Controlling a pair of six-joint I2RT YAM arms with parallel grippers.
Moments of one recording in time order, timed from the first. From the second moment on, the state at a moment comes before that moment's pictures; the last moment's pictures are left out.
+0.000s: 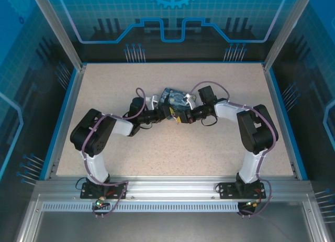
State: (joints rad) left arm -0.39 1.86 0.74 0.73 0.65 -0.96; right arm 0.36 1.87 1.10 -0.29 -0.87 0.03
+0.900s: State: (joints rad) left arm -0.46 1.76 0.77 0.37 0.43 -0.66; right arm 0.26 1.63 1.05 -0.34 -0.73 0.03
